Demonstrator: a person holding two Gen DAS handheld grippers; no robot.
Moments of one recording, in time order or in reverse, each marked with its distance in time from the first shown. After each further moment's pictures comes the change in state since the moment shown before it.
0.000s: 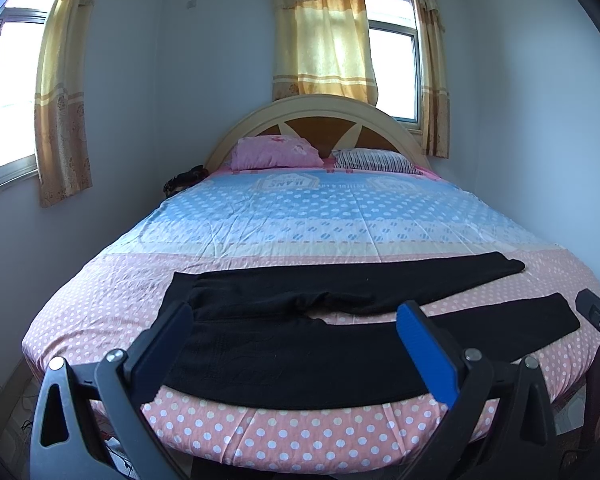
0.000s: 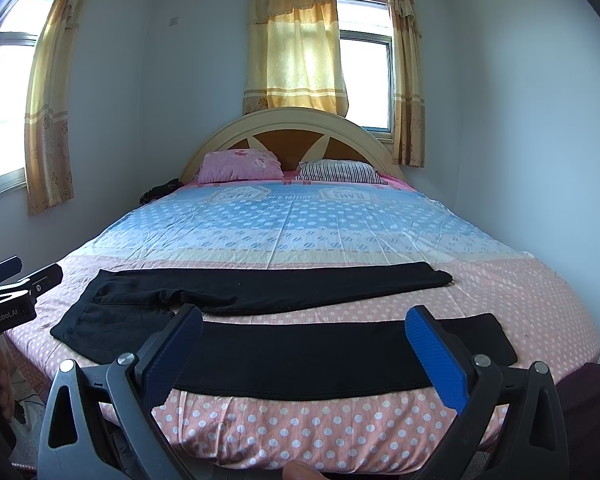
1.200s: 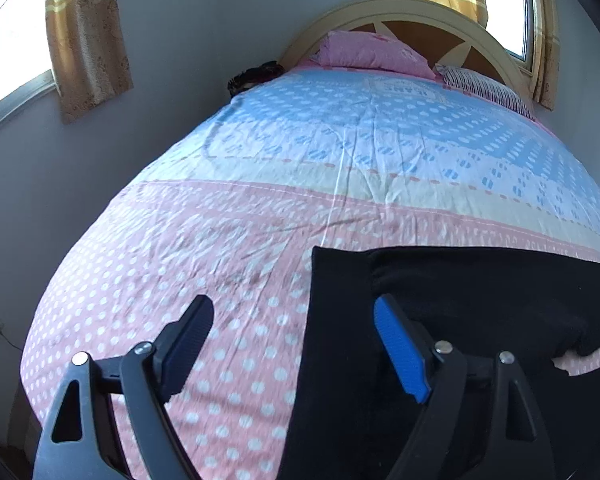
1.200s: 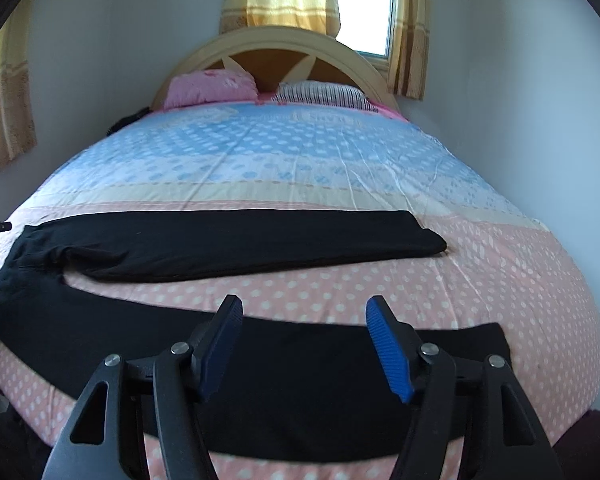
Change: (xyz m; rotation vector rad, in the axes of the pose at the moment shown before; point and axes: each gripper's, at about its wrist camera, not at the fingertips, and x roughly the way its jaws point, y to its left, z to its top) left arm 0.271 0.215 0.009 -0.108 0.387 0.213; right arm 0.191 -0.112 0.008 -0.041 0.317 -0.052
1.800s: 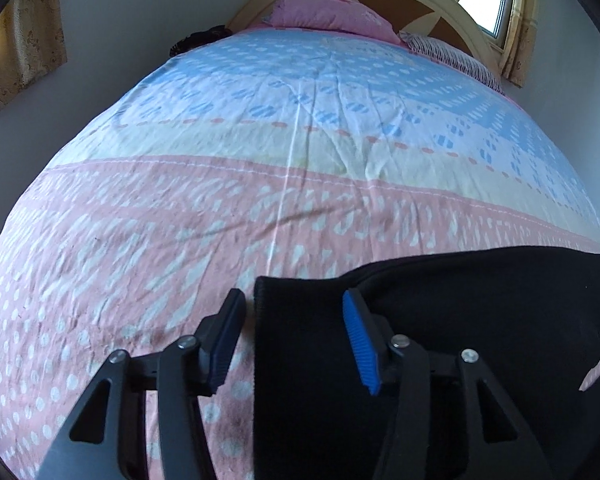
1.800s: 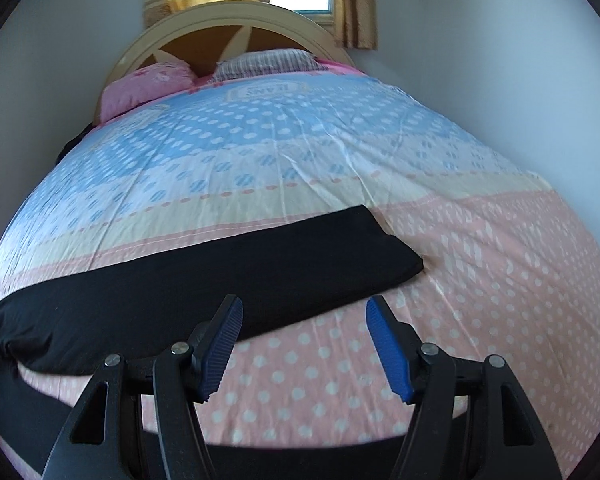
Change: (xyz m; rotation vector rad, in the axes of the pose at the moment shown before) left arm 0.090 -0.008 0.016 0.036 0.123 -0.214; right arm 0.116 -0.094 0.059 0.220 0.133 -0.052
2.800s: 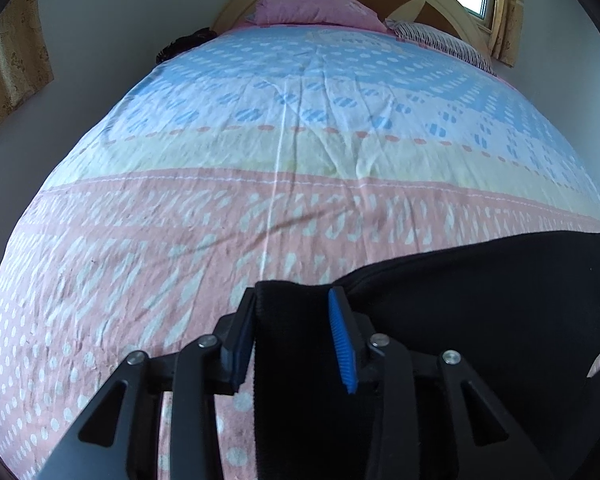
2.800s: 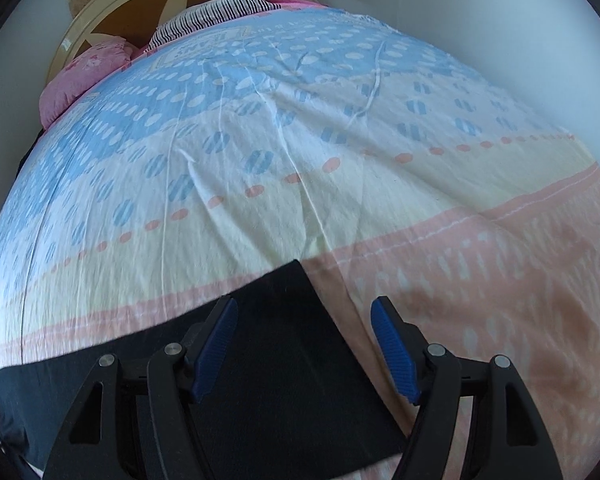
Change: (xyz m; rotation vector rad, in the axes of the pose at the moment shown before) left arm 0.008 -0.009 0.014 0.086 0.023 0.028; right arm 0.165 -0.075 0.087 0.134 0.229 -0.012
